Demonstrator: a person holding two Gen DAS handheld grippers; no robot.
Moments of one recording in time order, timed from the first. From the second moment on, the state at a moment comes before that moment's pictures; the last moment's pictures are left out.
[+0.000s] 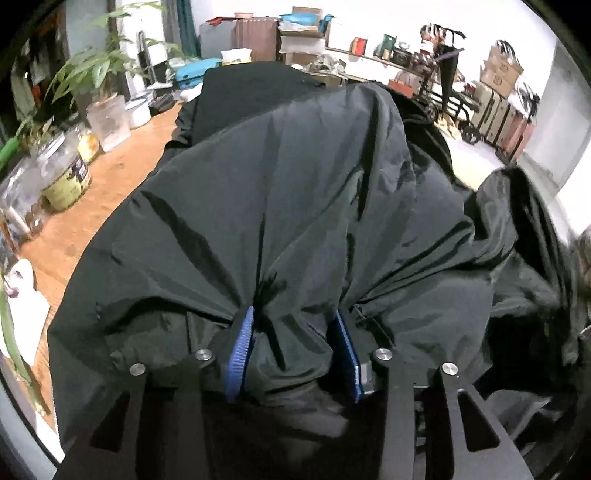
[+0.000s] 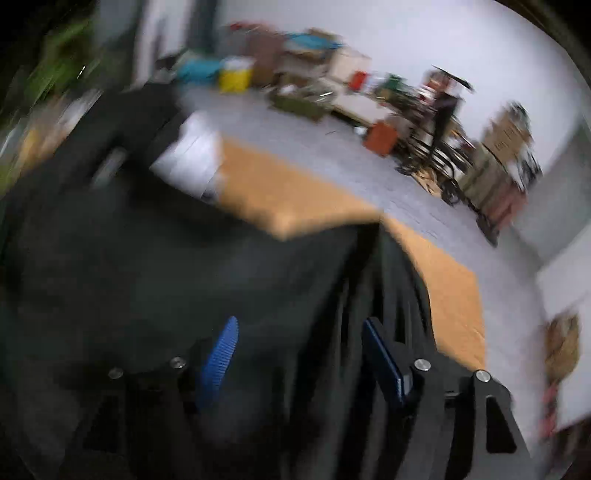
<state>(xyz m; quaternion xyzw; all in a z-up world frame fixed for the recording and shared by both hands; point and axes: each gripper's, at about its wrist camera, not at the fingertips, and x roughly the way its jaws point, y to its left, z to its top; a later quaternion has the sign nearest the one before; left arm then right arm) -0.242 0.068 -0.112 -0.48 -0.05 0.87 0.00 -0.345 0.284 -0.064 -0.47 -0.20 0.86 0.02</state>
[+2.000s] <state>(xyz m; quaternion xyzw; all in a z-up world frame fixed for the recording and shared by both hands) -0.506 0.219 -0.178 -0.55 0.09 0.83 -0.05 -0.374 0.528 -0.171 -0.56 -0.04 0.77 0.30</state>
